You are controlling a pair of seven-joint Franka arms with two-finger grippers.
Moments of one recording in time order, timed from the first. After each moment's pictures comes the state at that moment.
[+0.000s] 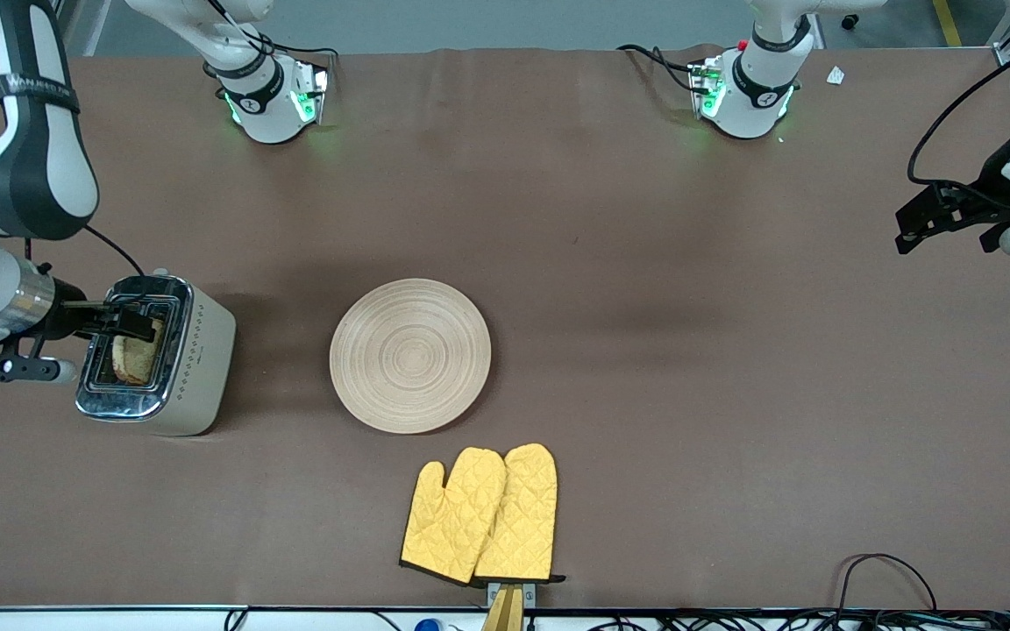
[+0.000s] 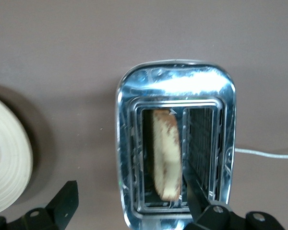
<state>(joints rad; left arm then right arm) -0.08 -0.01 -0.01 -1.57 0.04 1.64 -0.08 -0.11 0.25 0.05 -1.73 -0.02 1.92 0.00</state>
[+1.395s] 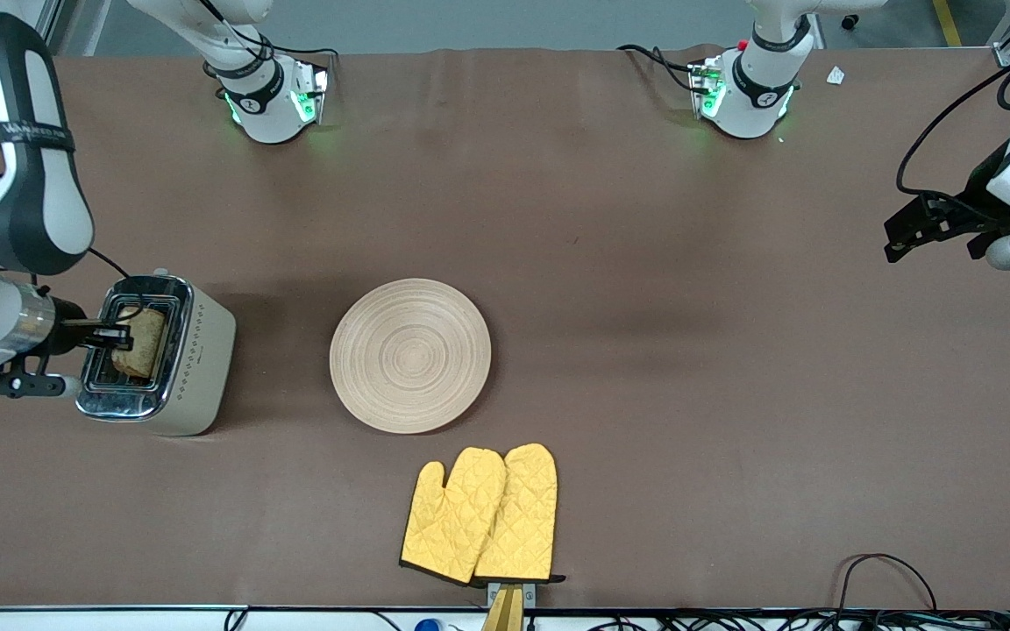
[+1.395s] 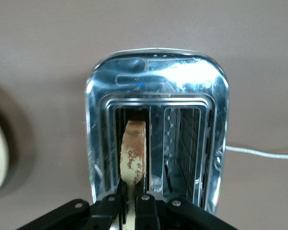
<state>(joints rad) -0.09 0.02 -0.02 -1.56 0.04 1.64 -0.12 -0.15 0.29 0.05 -1.67 -0.03 1.83 -0.05</state>
